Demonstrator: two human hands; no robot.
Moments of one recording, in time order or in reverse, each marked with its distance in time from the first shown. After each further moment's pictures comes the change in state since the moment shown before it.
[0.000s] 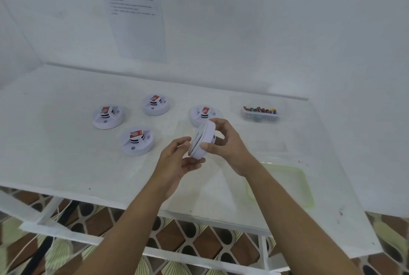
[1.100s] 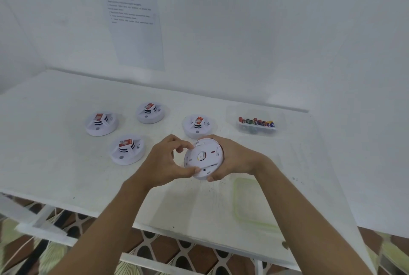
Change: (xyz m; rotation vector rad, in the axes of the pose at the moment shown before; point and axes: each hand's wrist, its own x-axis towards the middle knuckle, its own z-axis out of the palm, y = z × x) left_hand 0.033 0.019 -0.001 0.987 -0.071 0.526; right_hand 0.017 -0.032 -0.057 -0.490 -0.436 0.126
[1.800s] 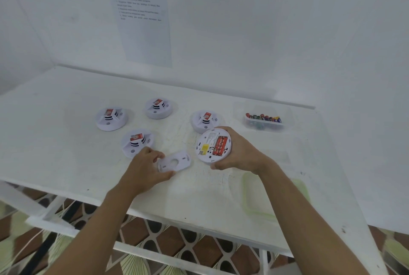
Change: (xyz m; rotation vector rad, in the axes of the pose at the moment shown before) left_hand -0.041 -0.071 -0.022 0.291 -0.005 -0.286; right_hand -0.001 0.004 0.021 0.081 0.223 -0.005
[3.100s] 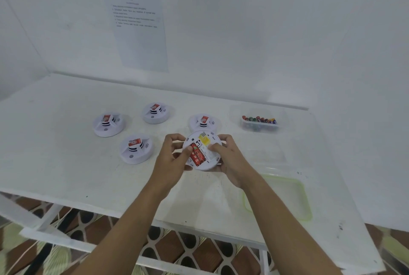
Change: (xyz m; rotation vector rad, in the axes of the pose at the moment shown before) left_hand -0.003 0.089 0.010 -0.931 0.081 -0.097; right_hand 0.000 -0.009 0.043 0.621 0.236 0.167
